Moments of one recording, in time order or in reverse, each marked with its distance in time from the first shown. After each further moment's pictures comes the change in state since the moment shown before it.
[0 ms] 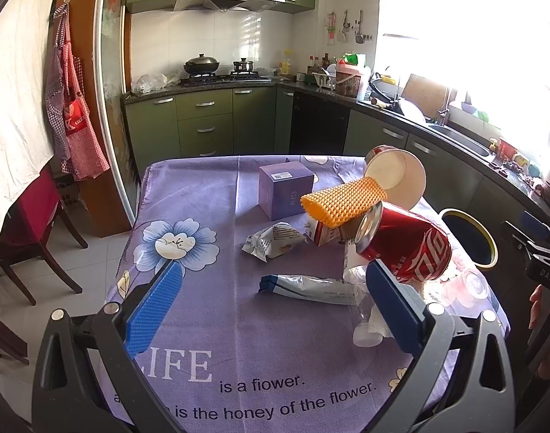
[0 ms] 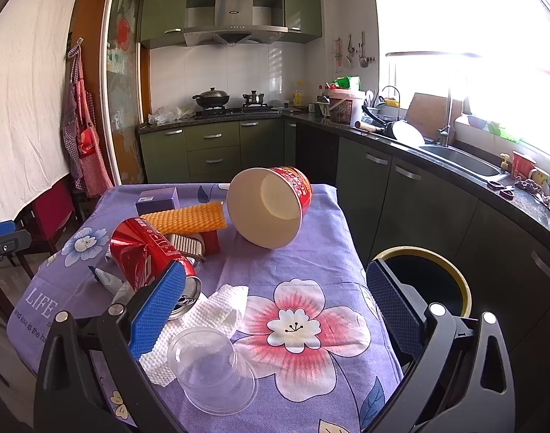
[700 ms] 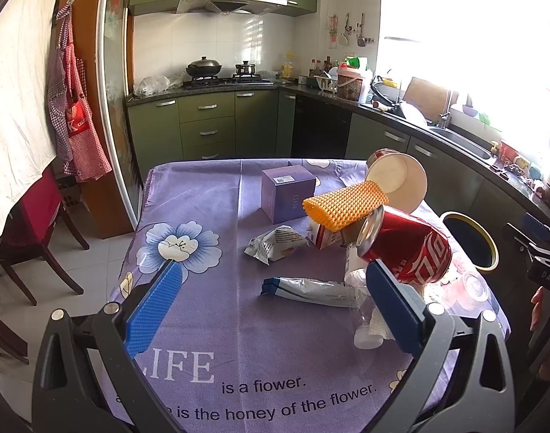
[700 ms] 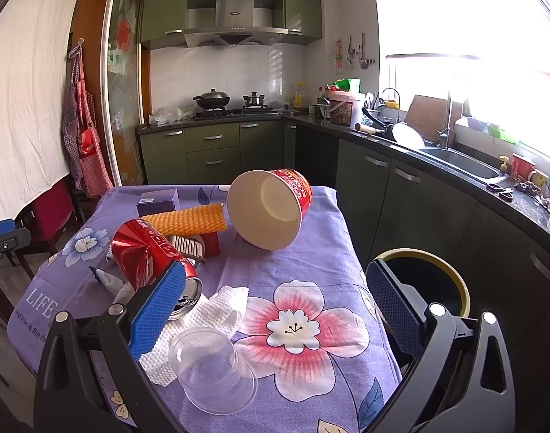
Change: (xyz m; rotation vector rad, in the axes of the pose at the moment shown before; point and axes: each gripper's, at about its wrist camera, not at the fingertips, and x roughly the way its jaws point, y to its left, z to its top) left arm -0.004 0.002 0.004 -0.003 -0.011 0.007; right arm -0.007 -0.003 0.005 -0.002 -0.009 -0.005
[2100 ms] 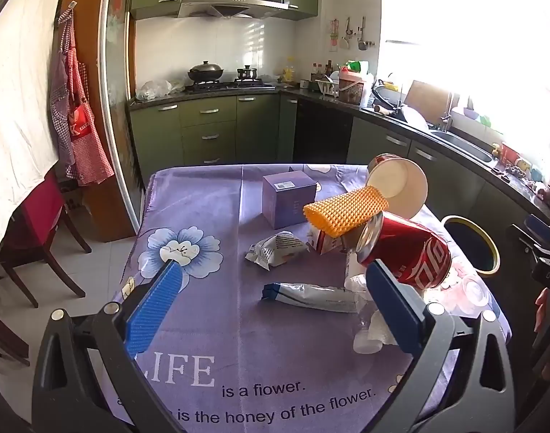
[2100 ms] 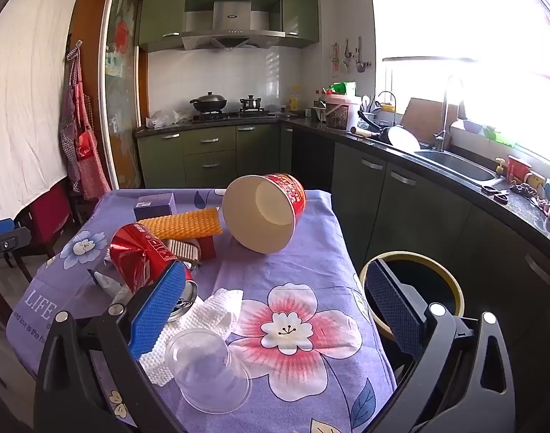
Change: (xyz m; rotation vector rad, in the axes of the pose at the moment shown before) left arm -0.004 -0.002 0.005 0.001 -0.009 0.003; right arm -0.007 -0.006 0.003 -0.005 -0.011 -0.005
